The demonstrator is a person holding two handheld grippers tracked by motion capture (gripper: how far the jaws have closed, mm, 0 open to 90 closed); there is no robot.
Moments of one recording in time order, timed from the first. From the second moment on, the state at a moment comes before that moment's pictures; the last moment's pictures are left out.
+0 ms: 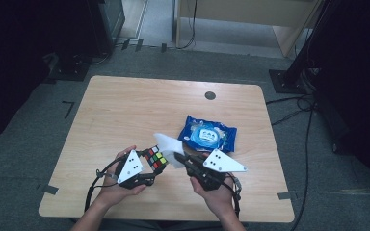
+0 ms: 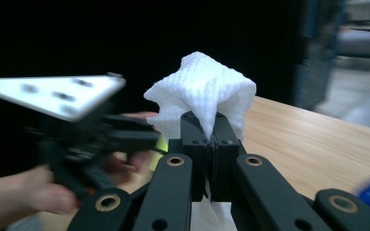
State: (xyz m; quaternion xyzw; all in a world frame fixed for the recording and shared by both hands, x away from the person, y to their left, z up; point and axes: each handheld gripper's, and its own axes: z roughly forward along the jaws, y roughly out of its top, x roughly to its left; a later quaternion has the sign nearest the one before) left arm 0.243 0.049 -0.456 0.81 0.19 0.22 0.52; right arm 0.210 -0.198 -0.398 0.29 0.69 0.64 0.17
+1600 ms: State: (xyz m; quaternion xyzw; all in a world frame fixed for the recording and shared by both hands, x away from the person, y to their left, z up) left arm 0.236 0.049 -0.450 0.80 0.17 0.21 0.54; right arm 0.219 -0.193 -0.423 0.34 0.68 0.64 0.15
